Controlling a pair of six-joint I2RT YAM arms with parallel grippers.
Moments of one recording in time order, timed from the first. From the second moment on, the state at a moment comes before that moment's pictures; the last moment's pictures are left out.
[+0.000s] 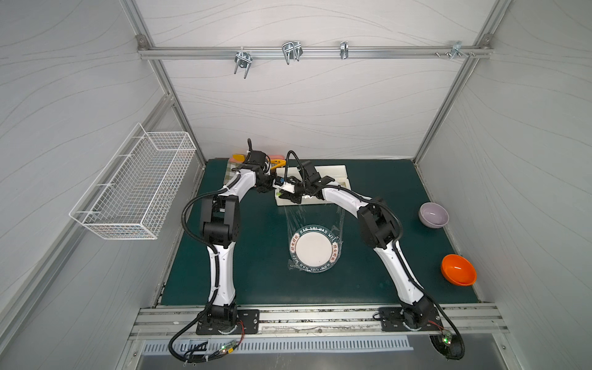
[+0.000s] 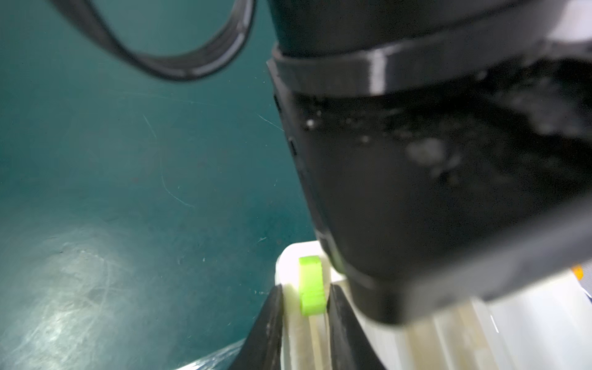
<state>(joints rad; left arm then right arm) -0.14 2.19 1.79 -0.68 0.36 -0.38 0.71 2.48 2.13 -0.35 -0.55 -0.73</state>
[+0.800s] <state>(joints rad) -0.14 2.18 1.78 -0.67 0.35 -0.37 0.70 2.49 2.15 -0.35 -0.59 -0.73</state>
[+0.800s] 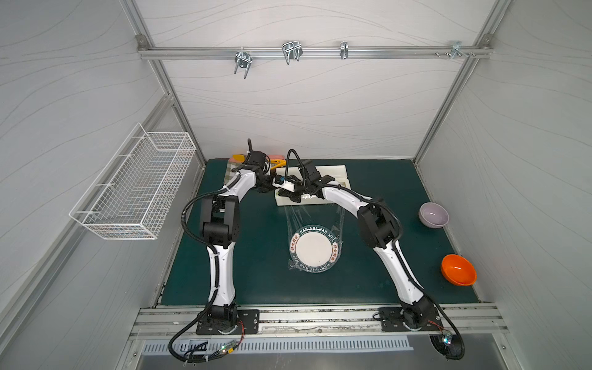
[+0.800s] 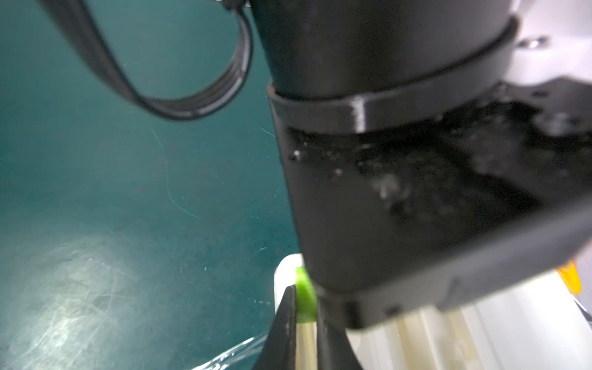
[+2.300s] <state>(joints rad) -0.18 2.19 1.83 -0.75 0.17 -0.30 0.60 2.32 1.93 -0.45 -0.52 -0.93</state>
